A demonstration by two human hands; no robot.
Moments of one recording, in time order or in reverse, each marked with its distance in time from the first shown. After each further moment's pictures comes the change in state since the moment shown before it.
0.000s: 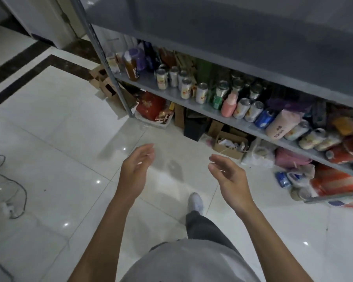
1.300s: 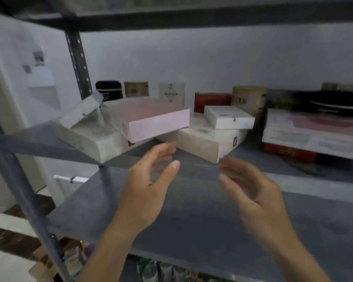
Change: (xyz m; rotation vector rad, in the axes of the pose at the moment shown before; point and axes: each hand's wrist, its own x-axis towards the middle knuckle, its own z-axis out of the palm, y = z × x) left_hand 0.436 0.387 0.002 0.001 -0.205 0.957; right_hand 0.371 -0.391 0.020 -0.014 0.440 -0.650
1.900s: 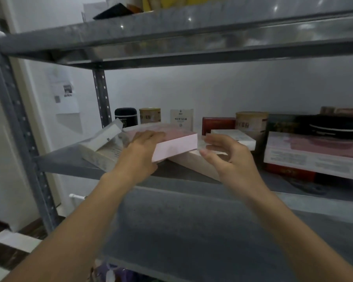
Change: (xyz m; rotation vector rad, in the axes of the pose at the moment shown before) left_hand 0.091 -0.009 -0.058 1.002 -0.122 0.247; right_hand 0.067 -0.054 0.021 -0.117 -0.123 -0.146
